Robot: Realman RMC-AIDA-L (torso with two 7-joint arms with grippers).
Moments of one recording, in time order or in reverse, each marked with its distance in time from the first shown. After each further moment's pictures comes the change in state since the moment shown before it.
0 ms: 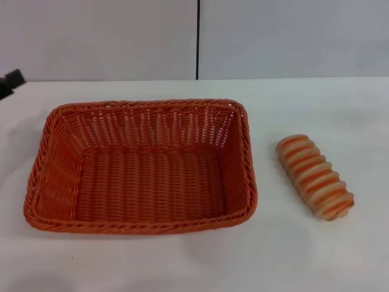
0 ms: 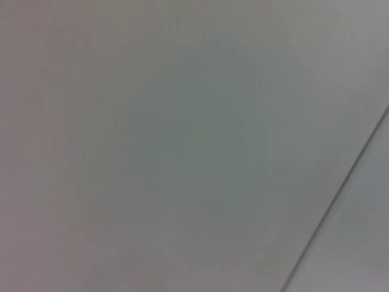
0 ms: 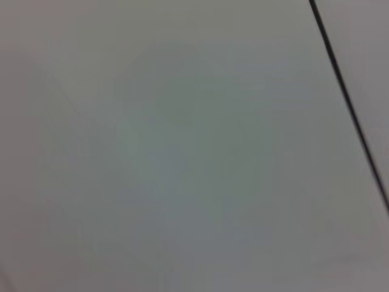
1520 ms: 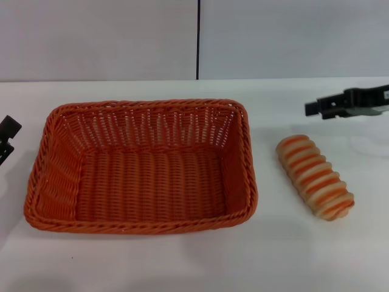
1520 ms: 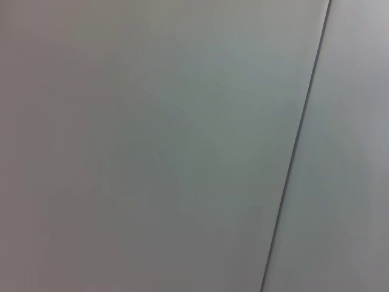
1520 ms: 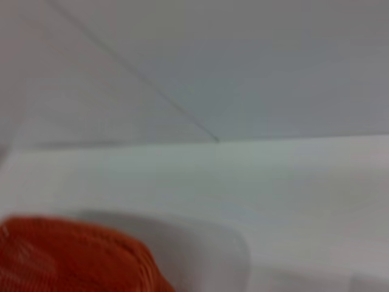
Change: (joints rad) left arm -0.078 0.001 -0.373 -0.935 -0.295 0.511 1.083; right arm 0.500 -0.076 -0.065 0.337 -0.729 -0.226 0.531
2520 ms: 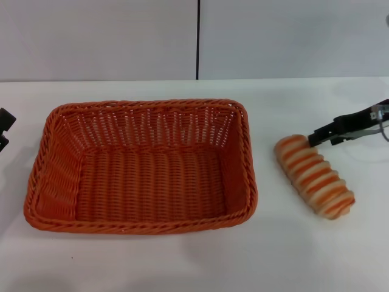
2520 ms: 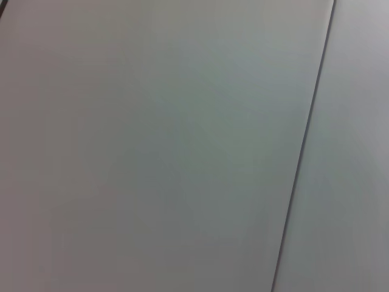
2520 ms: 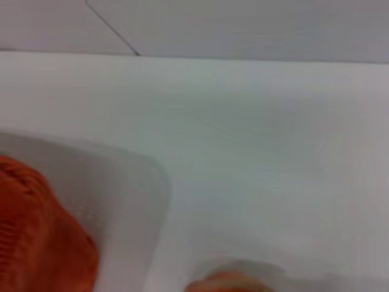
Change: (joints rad) left arm -0.013 0.003 -0.021 0.012 0.000 -0.007 -0.008; right arm 0.058 0.042 -0.165 -0.033 -0.232 0.076 0.147
